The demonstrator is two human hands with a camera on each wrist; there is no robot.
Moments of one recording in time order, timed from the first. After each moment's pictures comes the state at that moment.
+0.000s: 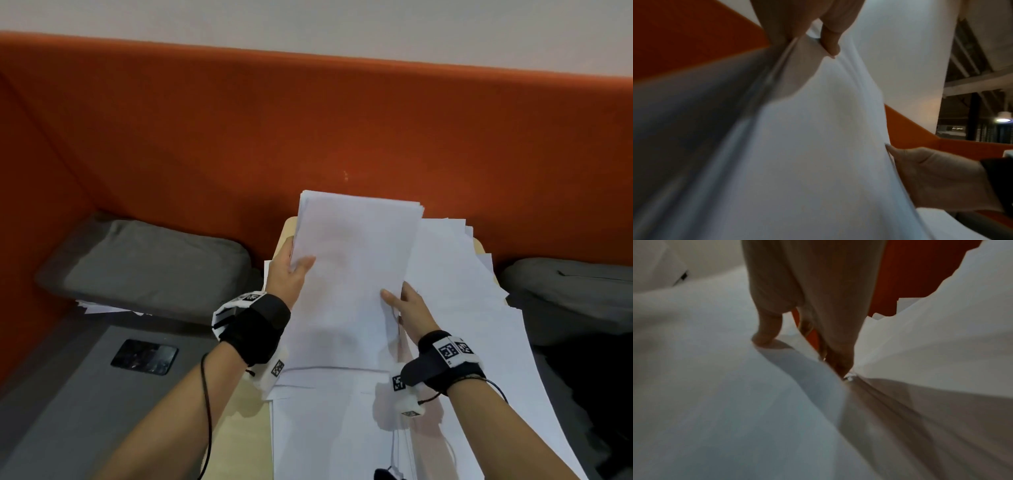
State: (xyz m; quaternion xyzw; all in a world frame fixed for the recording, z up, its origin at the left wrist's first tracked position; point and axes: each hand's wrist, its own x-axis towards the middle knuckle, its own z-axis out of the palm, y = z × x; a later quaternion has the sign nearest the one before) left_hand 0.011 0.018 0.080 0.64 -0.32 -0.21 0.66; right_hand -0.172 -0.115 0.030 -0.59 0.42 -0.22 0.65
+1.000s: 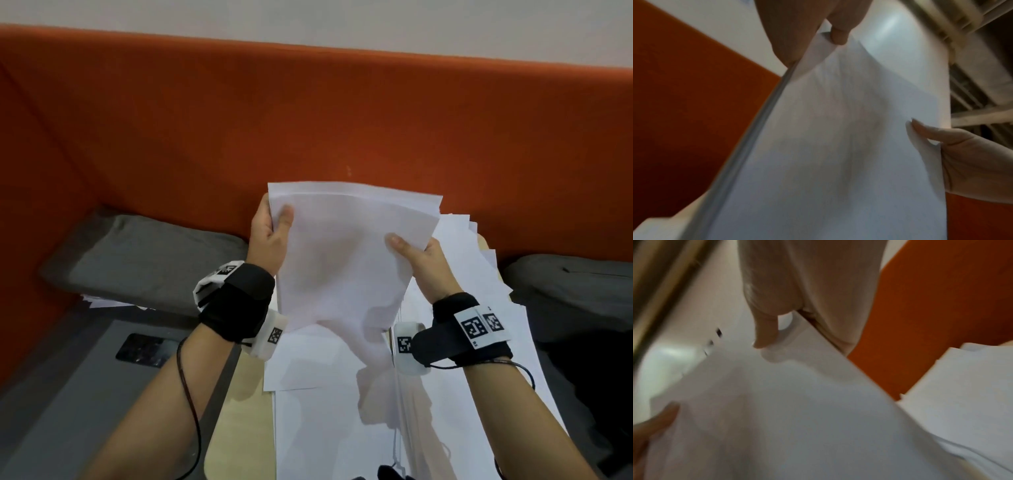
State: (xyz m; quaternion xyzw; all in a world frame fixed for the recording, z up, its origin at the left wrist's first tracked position) left_hand 0.034 0.020 0.131 0.57 -0.36 -0.13 0.73; right_hand -0.158 -0.109 0.127 -0.65 0.29 -0.32 0.63
